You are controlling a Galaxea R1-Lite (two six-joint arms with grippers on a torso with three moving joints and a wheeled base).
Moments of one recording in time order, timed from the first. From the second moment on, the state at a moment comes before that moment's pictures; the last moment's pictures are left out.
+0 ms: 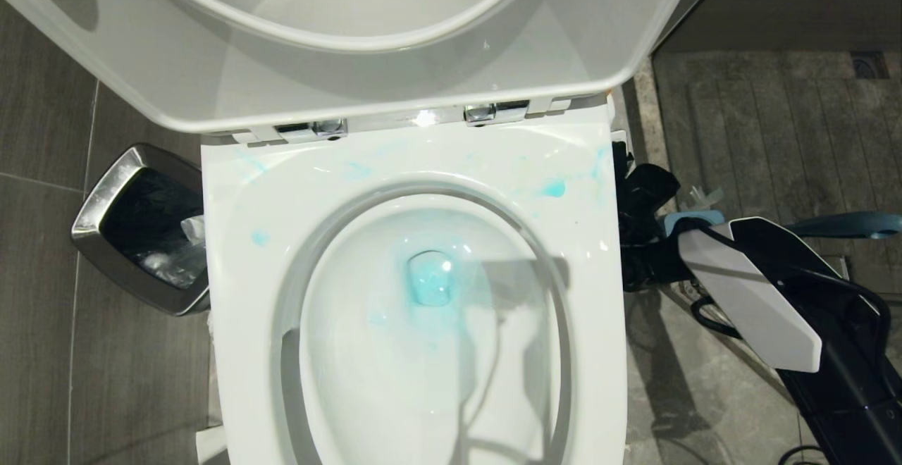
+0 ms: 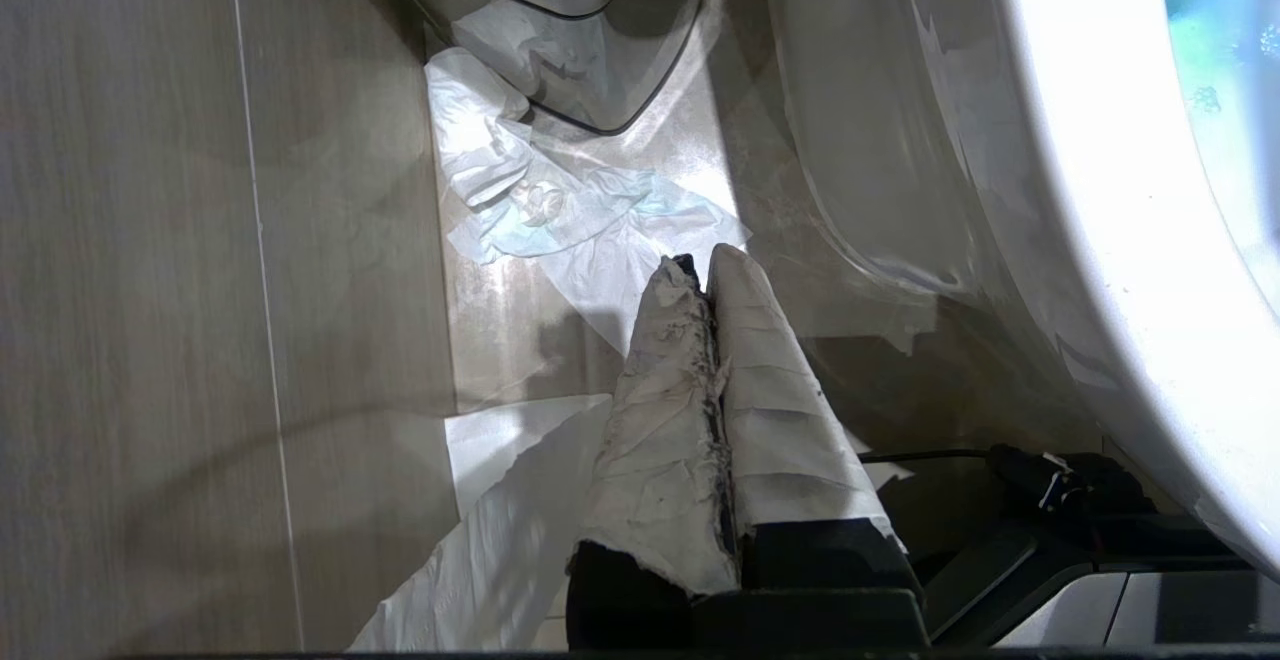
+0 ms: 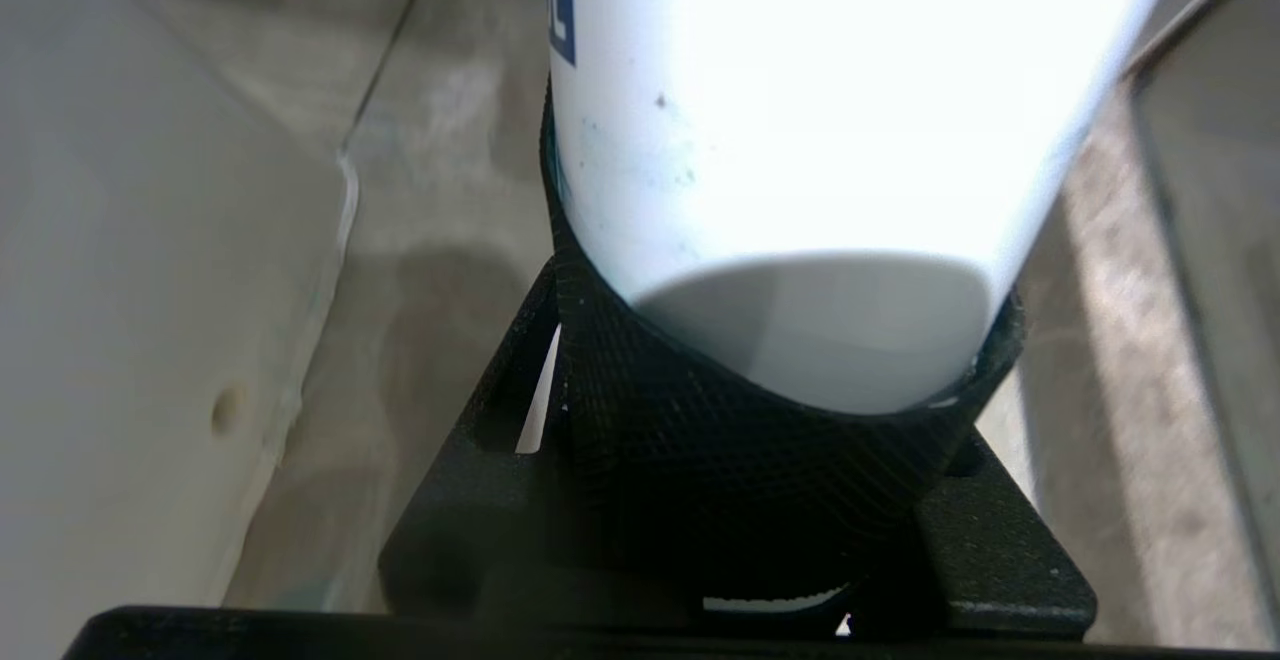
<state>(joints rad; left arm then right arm) 0.00 0.00 0.00 0.00 0.00 0.00 0.25 2.61 -1.86 -1.29 -0.11 -0.28</state>
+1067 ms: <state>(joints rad) 0.00 0.00 0.00 0.00 0.00 0.00 0.26 2.72 -1.98 -1.37 -0.04 -0.29</state>
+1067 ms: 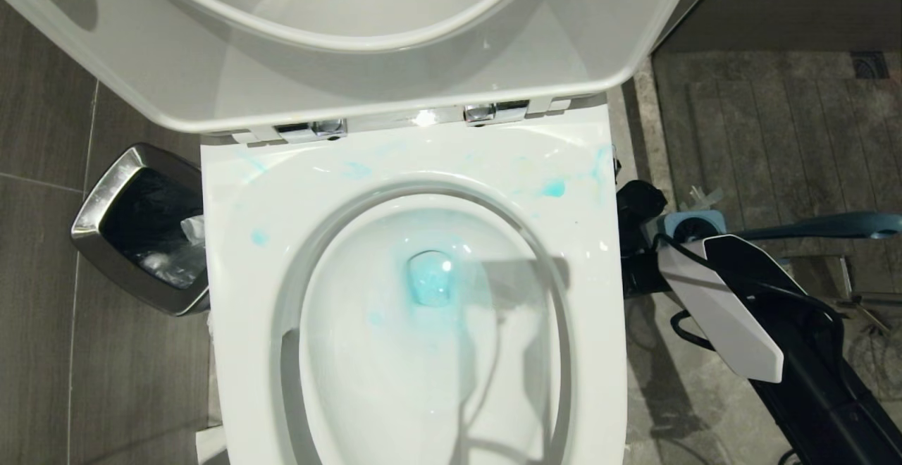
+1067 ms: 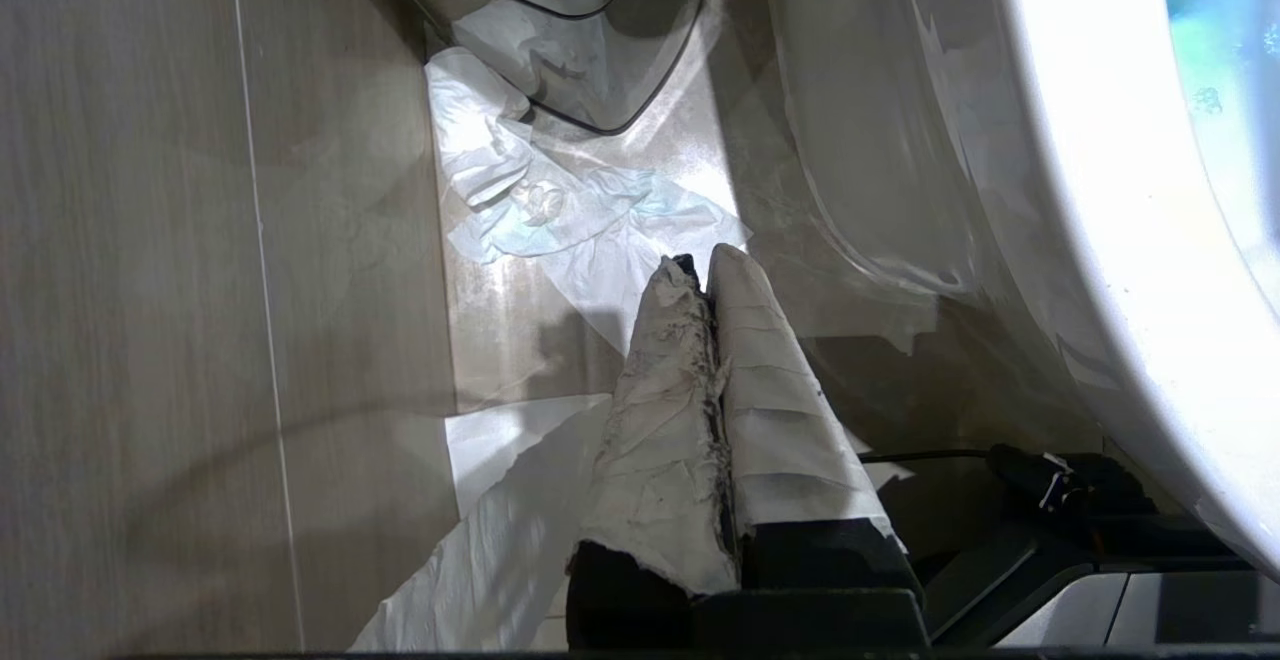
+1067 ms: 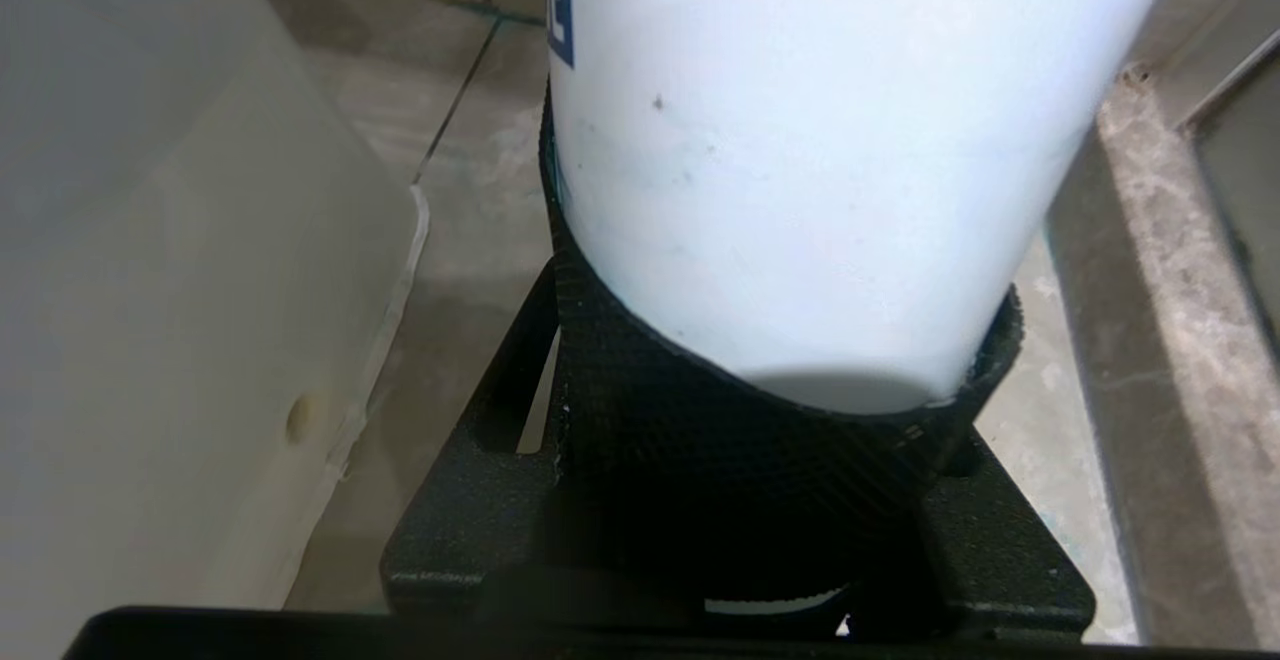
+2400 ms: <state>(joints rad) 0.00 0.00 0.00 0.00 0.00 0.00 0.26 2.57 -1.57 -1.46 -0.09 -0.32</state>
